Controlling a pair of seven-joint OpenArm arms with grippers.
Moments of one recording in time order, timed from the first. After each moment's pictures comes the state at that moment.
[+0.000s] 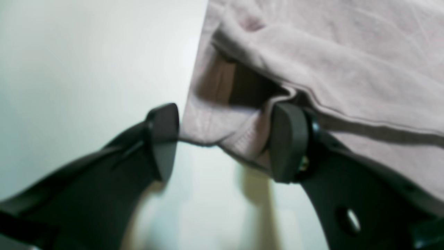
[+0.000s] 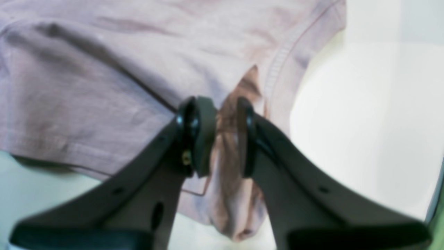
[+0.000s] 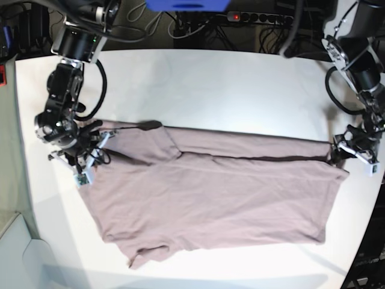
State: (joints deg) left arm -20.2 -23.0 -38.4 41.0 -3.1 -39.4 26.0; right arm 8.0 1.0 22.5 85.4 -8.8 39.6 -43.8
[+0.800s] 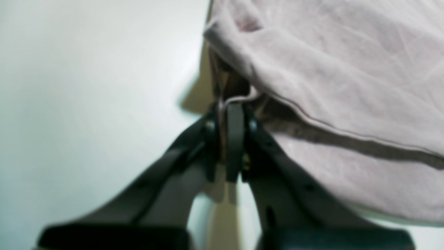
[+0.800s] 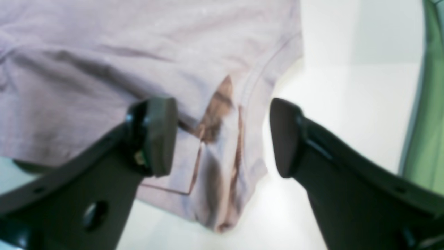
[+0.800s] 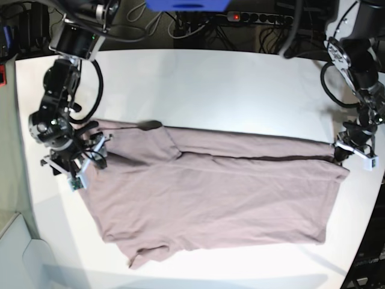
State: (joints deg) left arm -20.7 -23.5 -38.4 34.2 -4.7 -39.8 18.6; right arm 6.2 1.0 22.6 92.7 -8.8 39.6 -44.1
